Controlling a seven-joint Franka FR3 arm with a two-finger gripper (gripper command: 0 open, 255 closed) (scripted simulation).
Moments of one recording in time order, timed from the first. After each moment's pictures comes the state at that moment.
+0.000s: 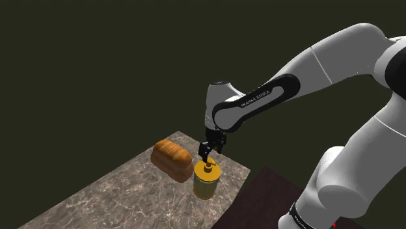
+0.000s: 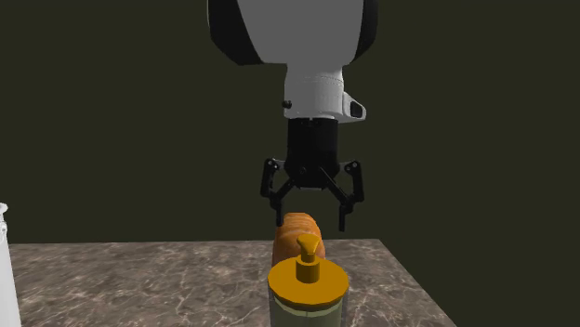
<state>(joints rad) 0.08 -0.18 0.13 -2.56 0.07 2.30 0.21</state>
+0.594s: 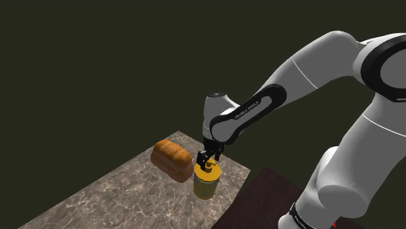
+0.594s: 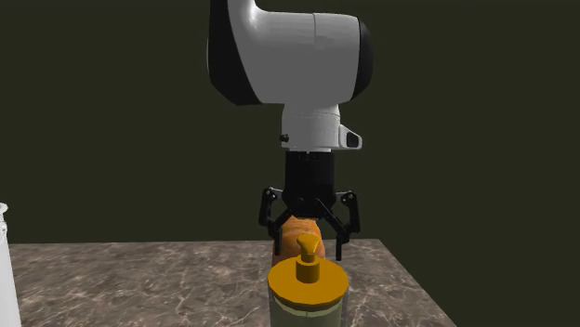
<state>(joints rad) 0.08 -0.07 0.14 -2.59 0.06 2.43 0.22</state>
